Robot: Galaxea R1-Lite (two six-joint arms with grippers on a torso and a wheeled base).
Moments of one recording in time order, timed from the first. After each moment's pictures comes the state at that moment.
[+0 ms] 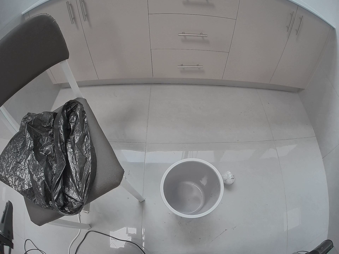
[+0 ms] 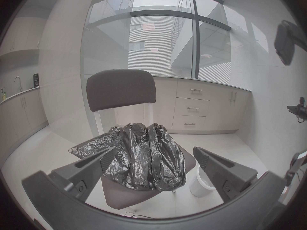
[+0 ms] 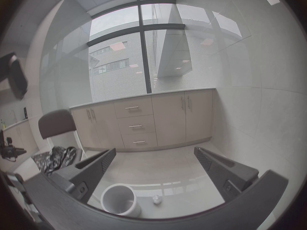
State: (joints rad) left arm 0.03 0.14 -0.33 0.14 0.00 -0.06; right arm 0.00 0.33 -0.48 -0.09 -0.01 0.11
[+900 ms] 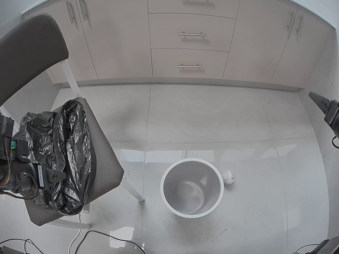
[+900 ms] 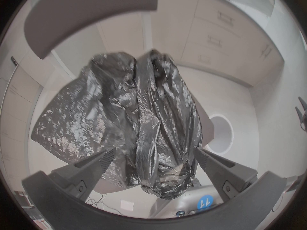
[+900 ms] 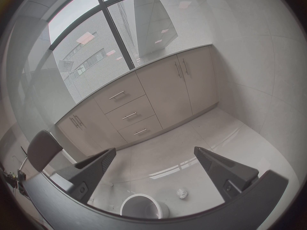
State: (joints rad) left arm -0.15 1.22 -0.74 0.33 0.10 -0.22; right arm 0.10 1.15 -0.62 -0.54 -0.11 0.41
